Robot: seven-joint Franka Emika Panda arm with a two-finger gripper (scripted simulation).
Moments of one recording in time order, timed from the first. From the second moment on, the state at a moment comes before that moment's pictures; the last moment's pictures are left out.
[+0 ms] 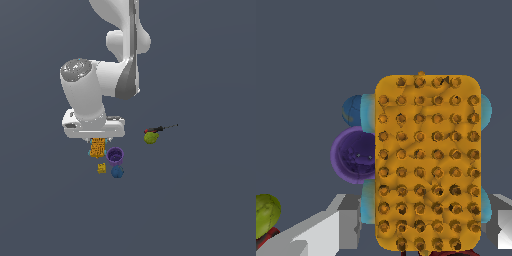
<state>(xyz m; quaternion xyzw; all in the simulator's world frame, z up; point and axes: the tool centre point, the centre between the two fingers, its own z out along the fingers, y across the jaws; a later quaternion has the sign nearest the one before) 0.023 -0.113 0.179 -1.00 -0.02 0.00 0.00</state>
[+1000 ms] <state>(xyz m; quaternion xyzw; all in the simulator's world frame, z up) -0.054 0.012 0.355 -1.00 -0.02 0.00 0.00</state>
